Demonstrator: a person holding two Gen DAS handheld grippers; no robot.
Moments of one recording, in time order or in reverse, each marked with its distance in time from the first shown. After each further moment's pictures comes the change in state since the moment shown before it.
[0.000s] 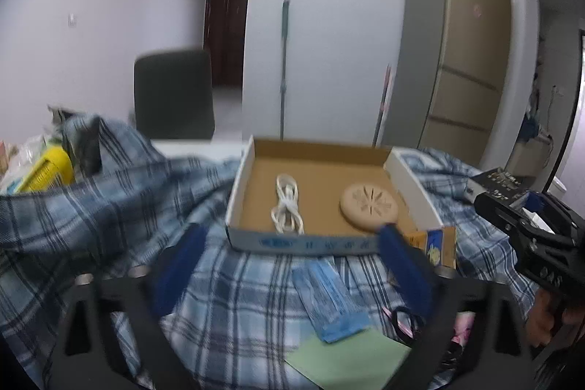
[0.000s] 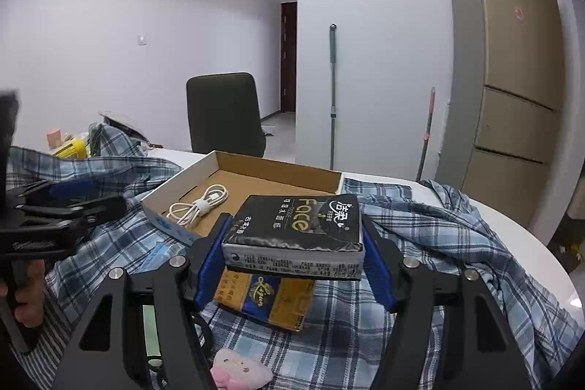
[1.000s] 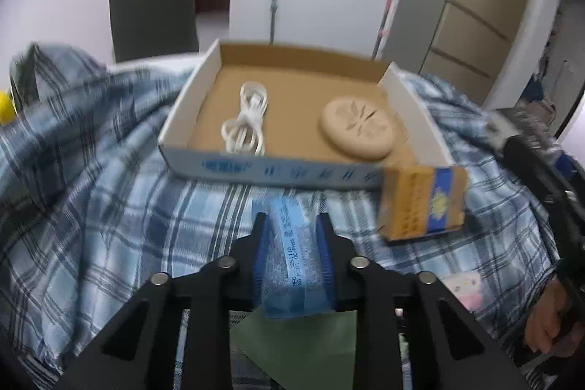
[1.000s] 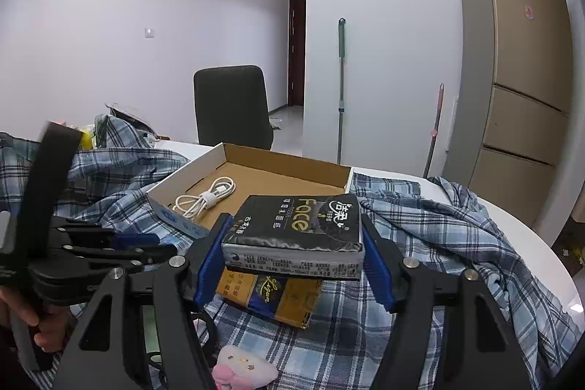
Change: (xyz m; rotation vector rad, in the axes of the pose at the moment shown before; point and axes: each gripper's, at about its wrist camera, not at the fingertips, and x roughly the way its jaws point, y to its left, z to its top) left arm 0.049 -0.029 -0.023 0.001 0.243 -0.039; right arm 0.005 0.002 -0.002 -0.010 0.023 0.025
